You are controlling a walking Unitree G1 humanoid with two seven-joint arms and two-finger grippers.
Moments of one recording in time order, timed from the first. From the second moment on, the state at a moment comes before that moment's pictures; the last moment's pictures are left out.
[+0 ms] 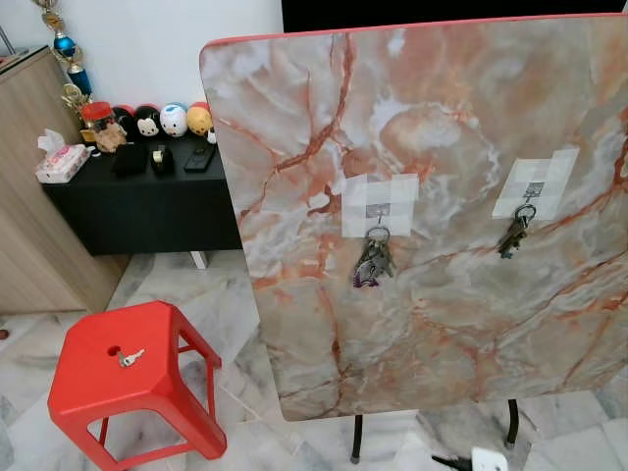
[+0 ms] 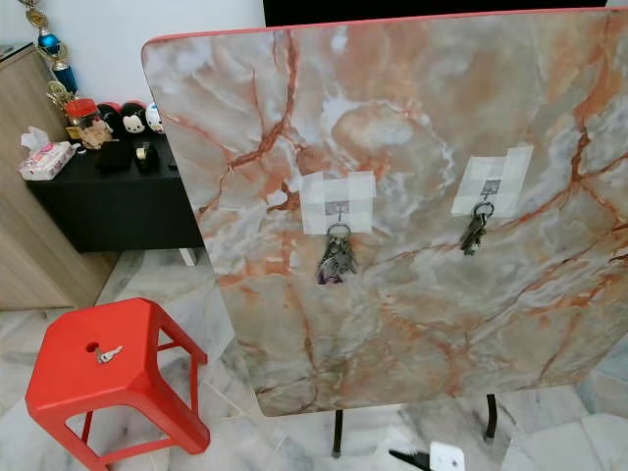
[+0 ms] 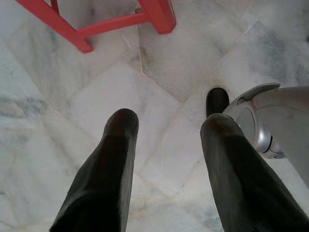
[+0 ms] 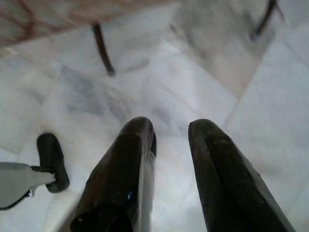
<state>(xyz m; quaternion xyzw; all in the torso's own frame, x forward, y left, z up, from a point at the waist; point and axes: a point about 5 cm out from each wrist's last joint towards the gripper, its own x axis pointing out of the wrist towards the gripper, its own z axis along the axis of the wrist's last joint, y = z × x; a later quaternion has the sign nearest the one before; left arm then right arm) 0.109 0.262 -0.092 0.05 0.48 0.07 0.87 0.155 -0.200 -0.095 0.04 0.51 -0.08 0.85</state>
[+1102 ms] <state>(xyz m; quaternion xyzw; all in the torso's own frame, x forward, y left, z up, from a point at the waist) 0.097 0.263 -0.095 0.04 0.51 0.08 0.86 0.160 -0.172 -0.097 0.05 0.51 -0.01 0.86</state>
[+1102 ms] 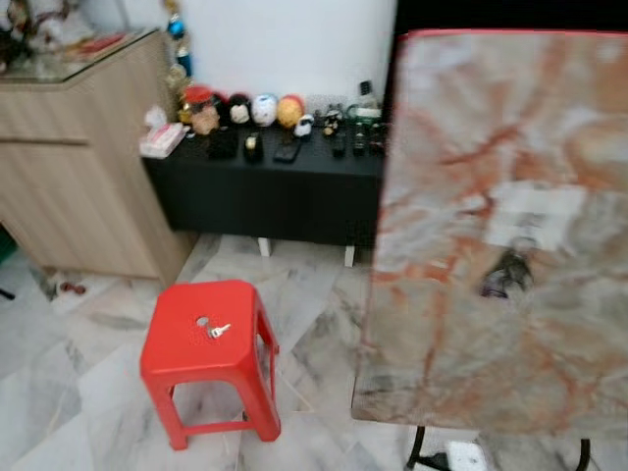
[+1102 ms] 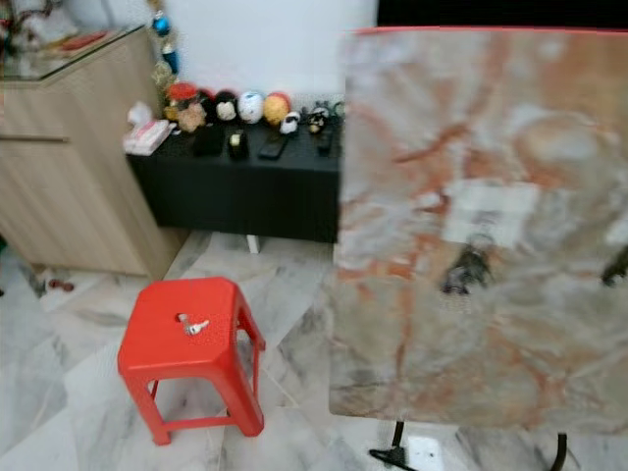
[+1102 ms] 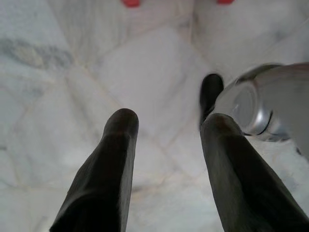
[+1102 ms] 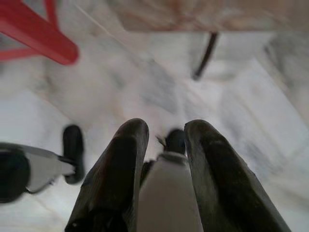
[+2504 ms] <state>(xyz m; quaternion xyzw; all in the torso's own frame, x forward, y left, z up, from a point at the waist) 0.108 0.263 -0.092 0.03 0.49 0.07 0.87 0.150 -0.190 -0.099 0.05 0.52 -0.05 0.85</state>
